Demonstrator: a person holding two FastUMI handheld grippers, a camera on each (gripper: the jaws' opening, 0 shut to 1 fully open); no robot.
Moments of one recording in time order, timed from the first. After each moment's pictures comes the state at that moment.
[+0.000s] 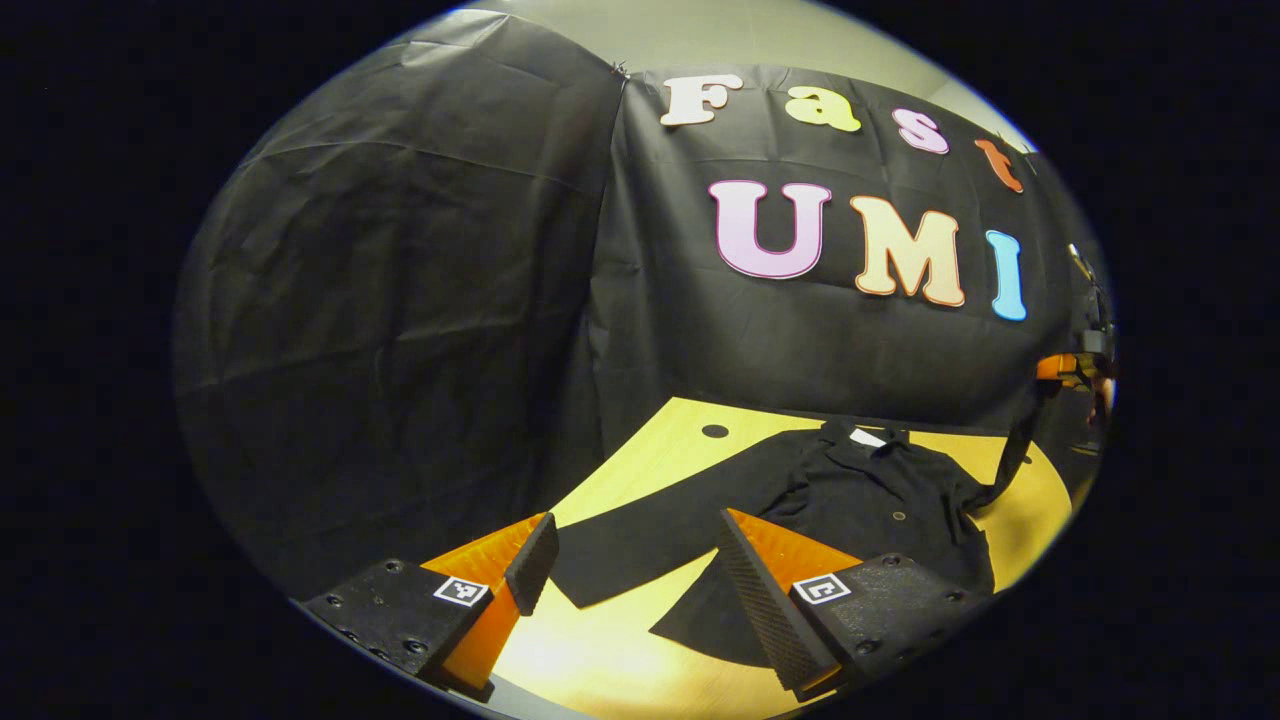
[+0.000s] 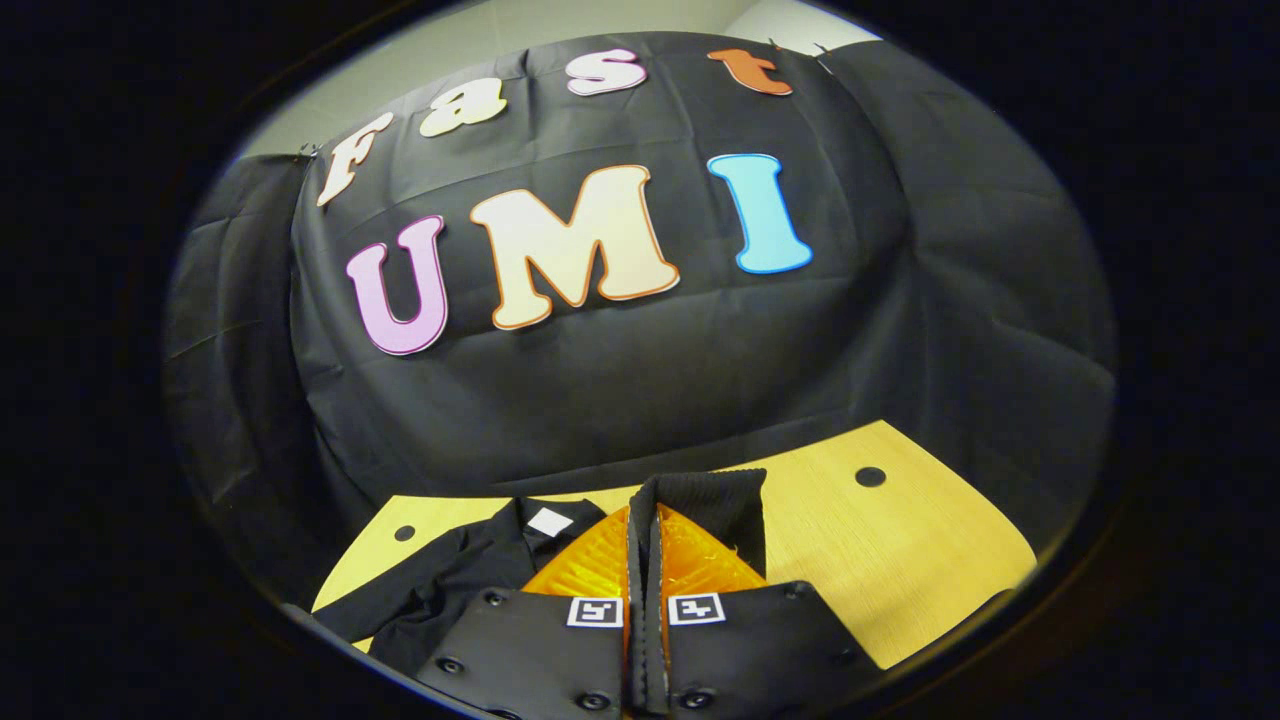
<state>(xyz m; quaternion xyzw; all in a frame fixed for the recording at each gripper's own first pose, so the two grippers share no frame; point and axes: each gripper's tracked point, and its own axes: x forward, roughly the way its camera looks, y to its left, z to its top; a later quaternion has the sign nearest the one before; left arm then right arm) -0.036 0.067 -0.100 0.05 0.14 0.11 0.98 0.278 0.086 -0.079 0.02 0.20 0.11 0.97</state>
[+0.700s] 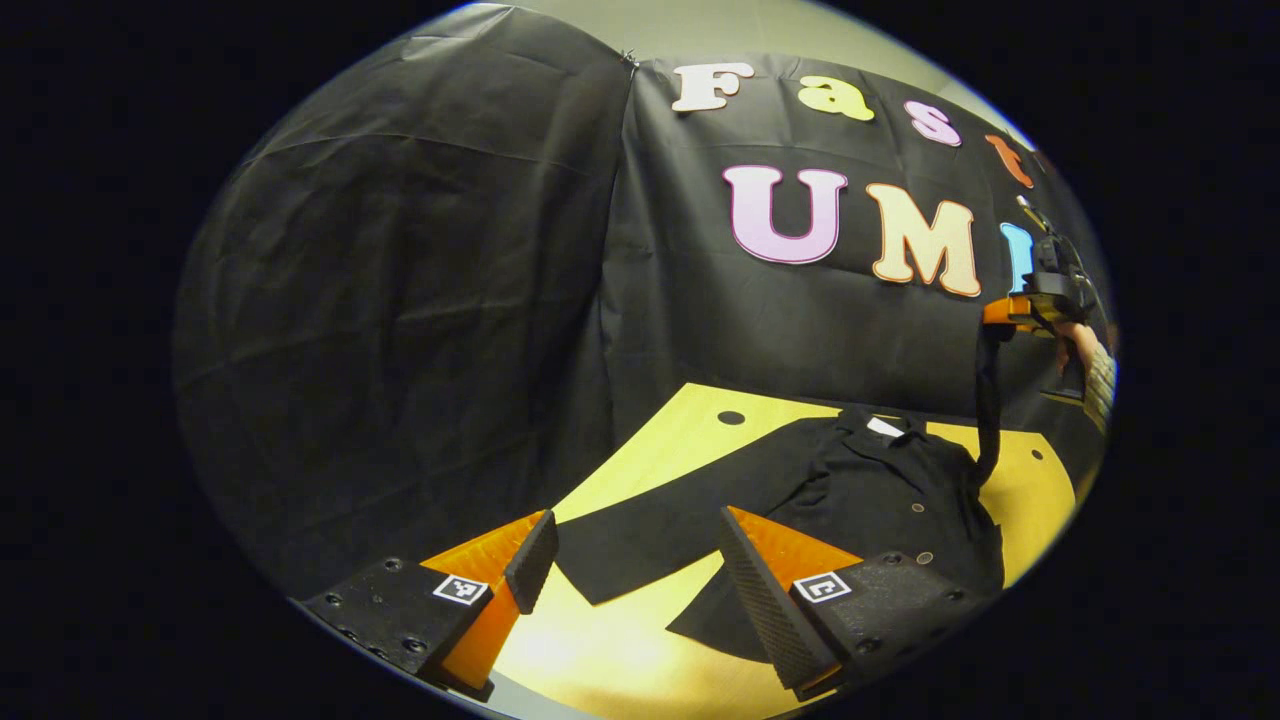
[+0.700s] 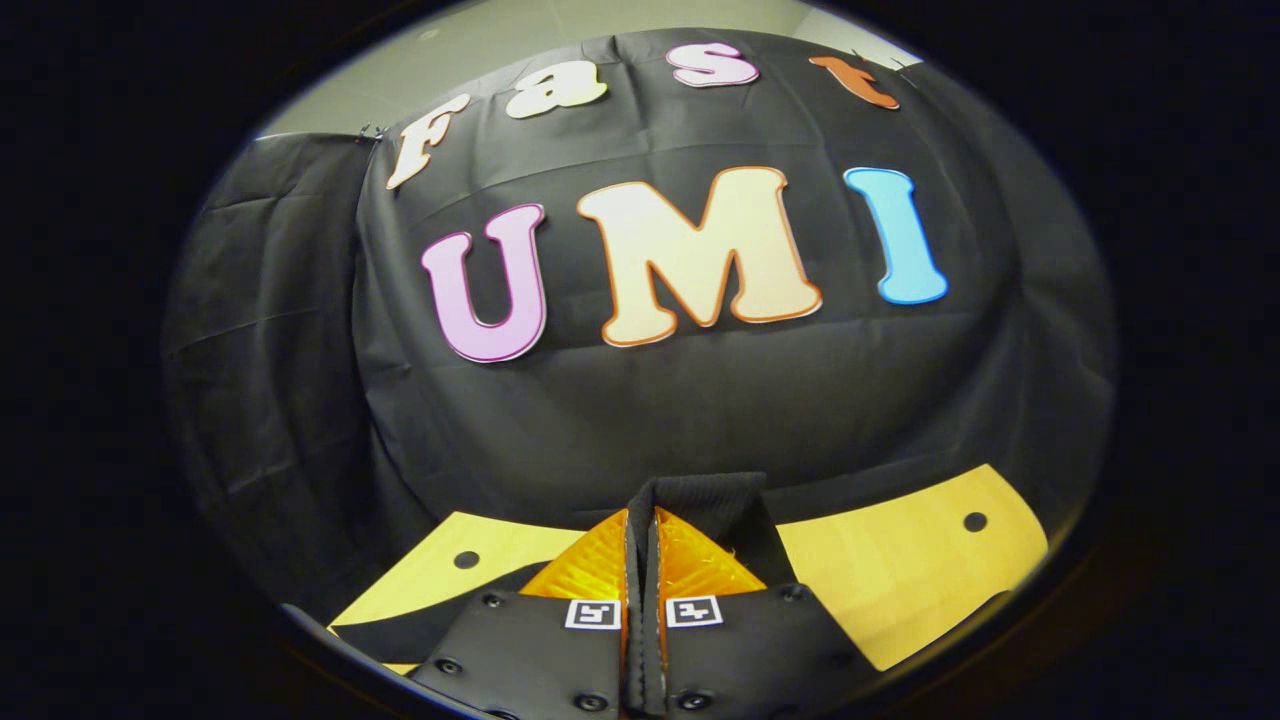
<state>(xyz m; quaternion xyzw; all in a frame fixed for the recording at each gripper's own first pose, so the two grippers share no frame) -0.031 0.083 -0.118 0.04 0.16 0.12 0.98 0.326 0.249 -0.060 0.01 0.18 0.22 0.96</state>
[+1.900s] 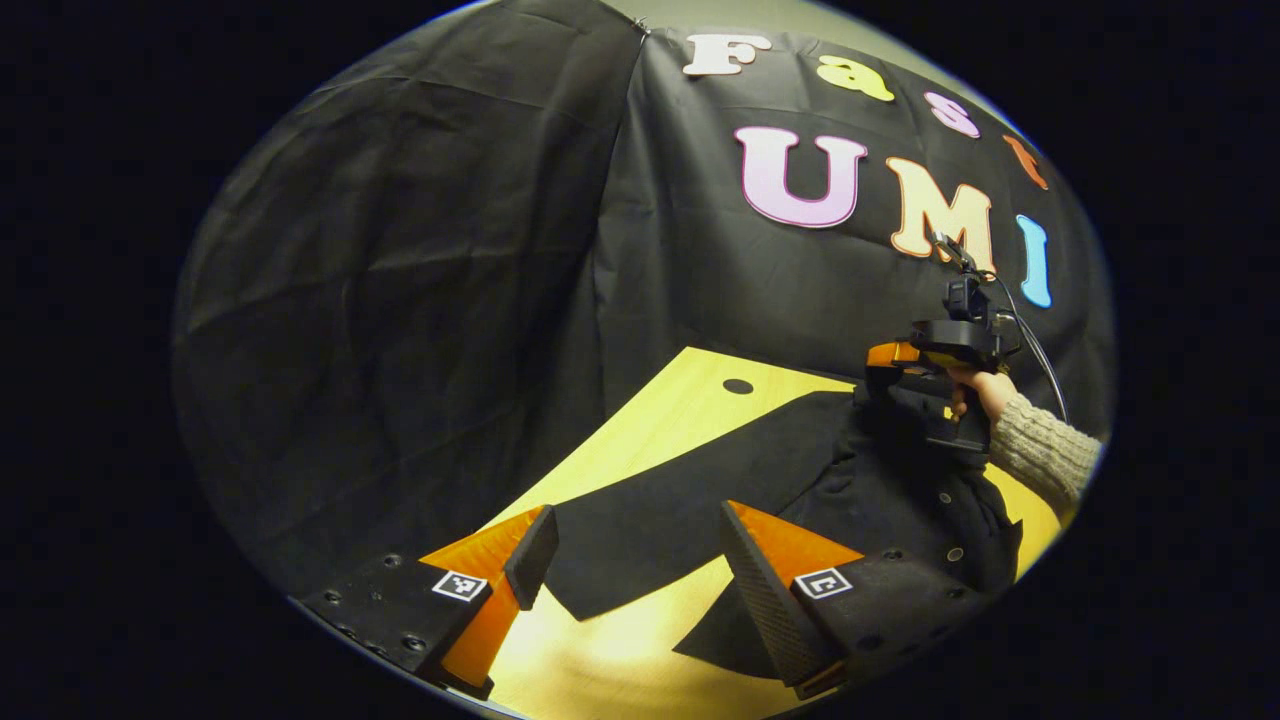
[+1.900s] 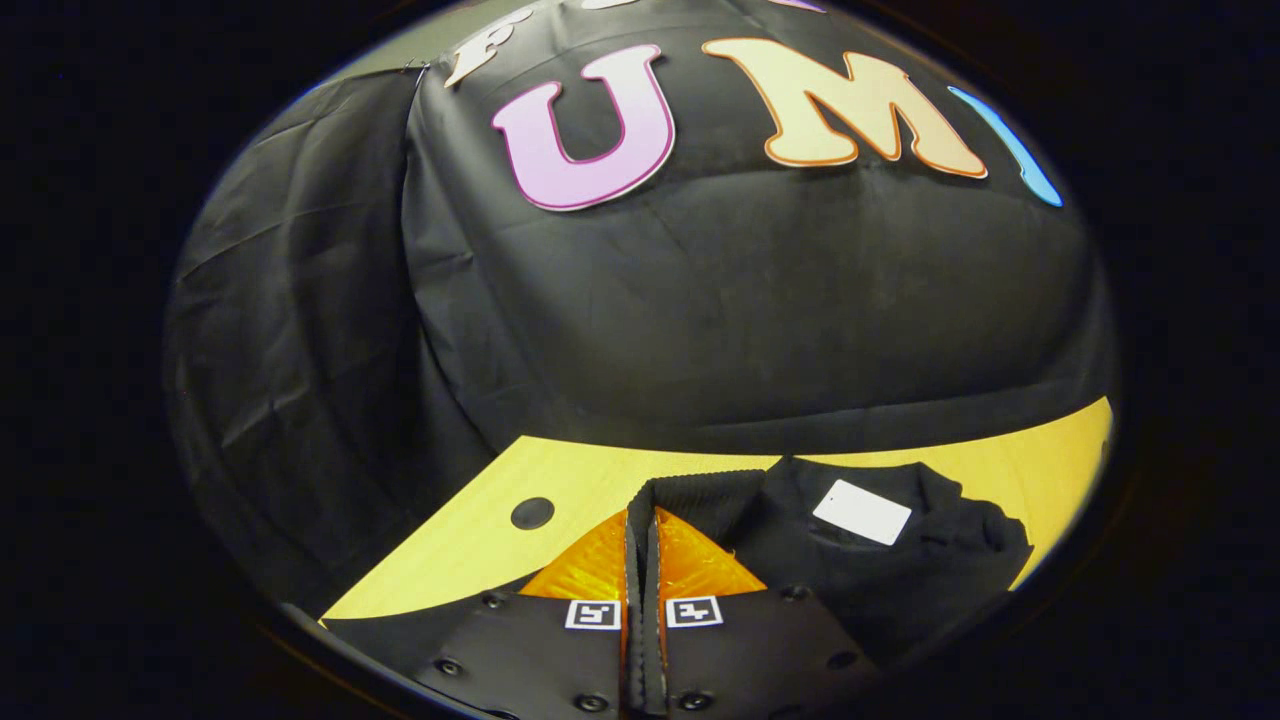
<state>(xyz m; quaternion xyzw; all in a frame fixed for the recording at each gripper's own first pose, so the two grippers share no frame) 0.012 0.105 -0.179 0.01 0.21 0.11 0.97 0.343 0.436 -0.258 -0.03 0.29 0.30 0.91</state>
